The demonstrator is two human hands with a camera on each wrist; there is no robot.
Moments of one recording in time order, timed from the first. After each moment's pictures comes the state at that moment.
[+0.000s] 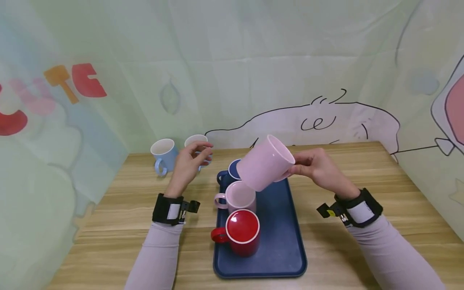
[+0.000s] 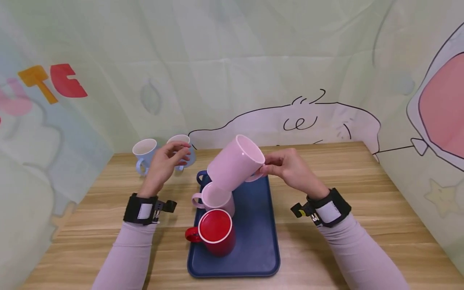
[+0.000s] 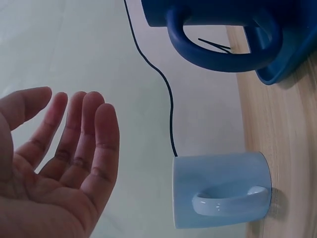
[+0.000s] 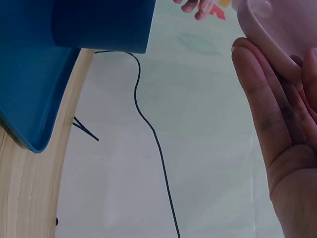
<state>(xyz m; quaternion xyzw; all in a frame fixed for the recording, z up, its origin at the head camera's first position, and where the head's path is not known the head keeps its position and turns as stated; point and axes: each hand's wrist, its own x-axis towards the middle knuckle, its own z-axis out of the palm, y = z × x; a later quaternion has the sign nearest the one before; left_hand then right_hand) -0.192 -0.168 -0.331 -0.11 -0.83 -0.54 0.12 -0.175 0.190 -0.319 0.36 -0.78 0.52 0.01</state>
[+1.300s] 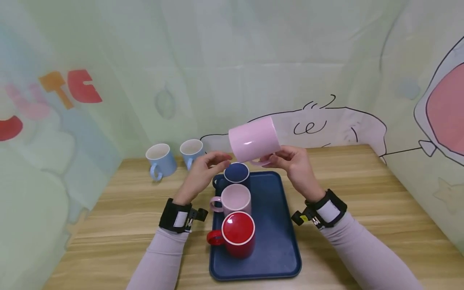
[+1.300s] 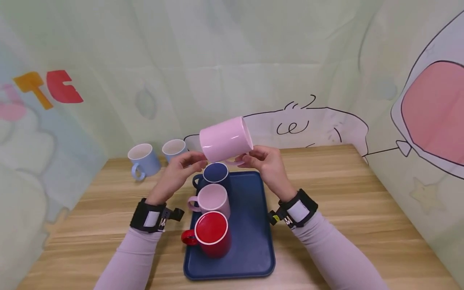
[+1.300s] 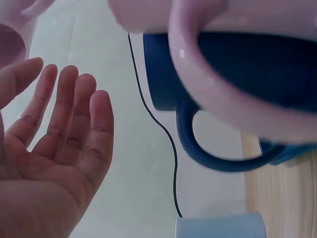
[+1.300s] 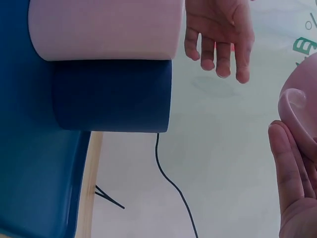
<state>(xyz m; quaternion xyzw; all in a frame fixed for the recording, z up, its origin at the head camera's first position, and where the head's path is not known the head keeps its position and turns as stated) -0.191 -0.140 -0.341 -0.22 -0.81 -0.54 0.03 -0.191 0.137 -0.335 0.29 -0.67 0.68 0.09</state>
